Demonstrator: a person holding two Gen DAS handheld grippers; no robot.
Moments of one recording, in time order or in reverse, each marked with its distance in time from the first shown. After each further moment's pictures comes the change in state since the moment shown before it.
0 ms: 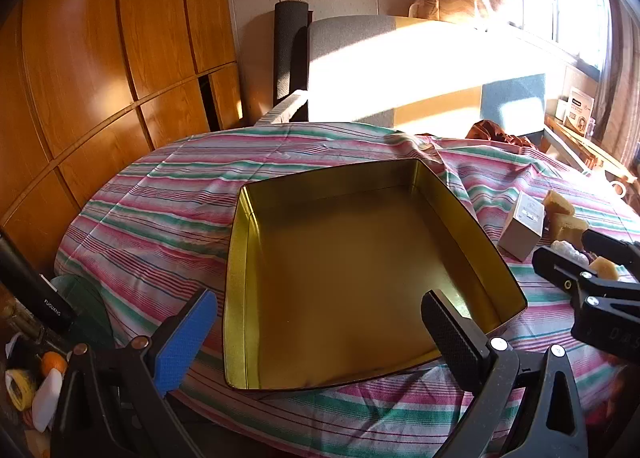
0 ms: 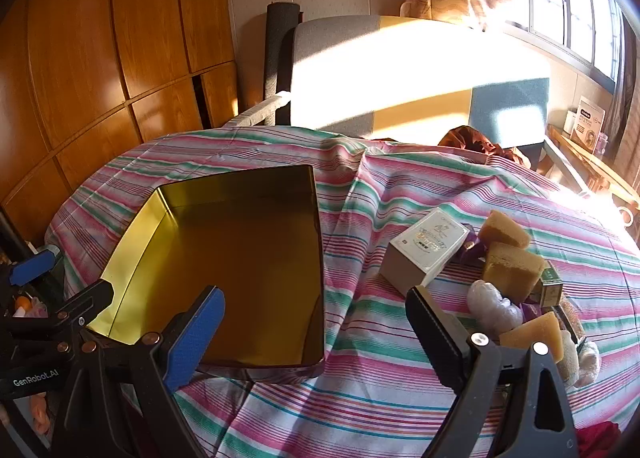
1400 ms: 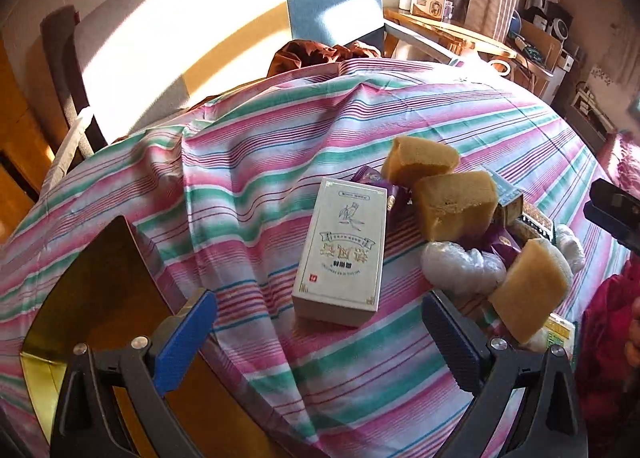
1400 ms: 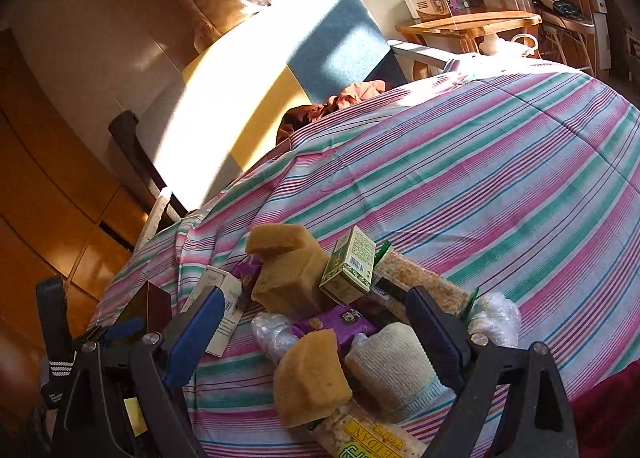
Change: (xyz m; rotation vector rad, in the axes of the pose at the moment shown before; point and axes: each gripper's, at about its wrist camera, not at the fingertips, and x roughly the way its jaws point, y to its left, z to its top) left arm 0.126 -0.242 0.082 0.466 0.234 -0.426; right arm -0.024 -0.269 -0.033 0.650 -0.057 -0.040
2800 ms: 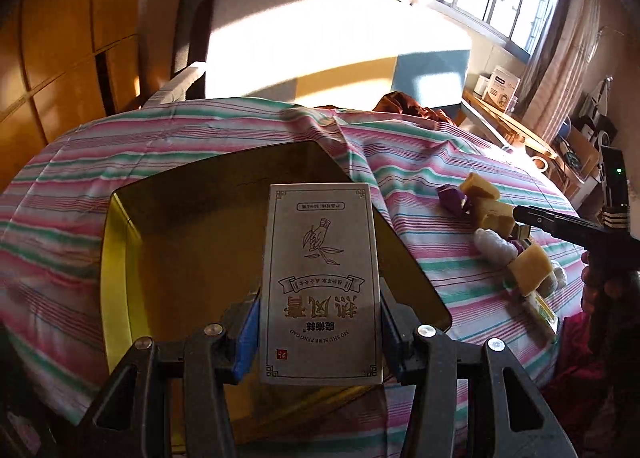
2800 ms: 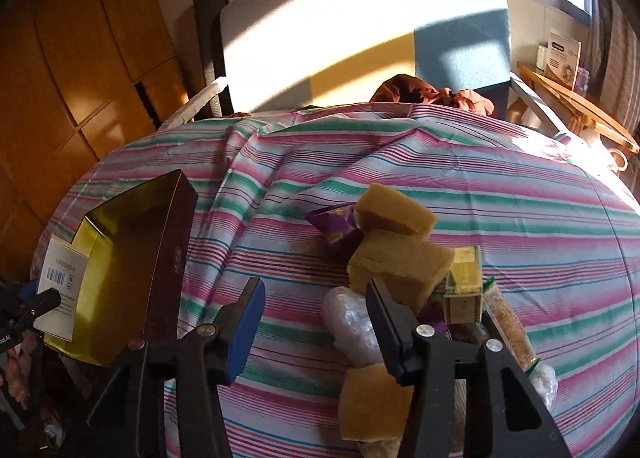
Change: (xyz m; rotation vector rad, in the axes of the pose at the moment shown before) left arm -0.127 0.120 -0.155 -0.389 -0.175 0.050; right arm 0.062 0.122 -0.022 -0.533 0.206 -0.002
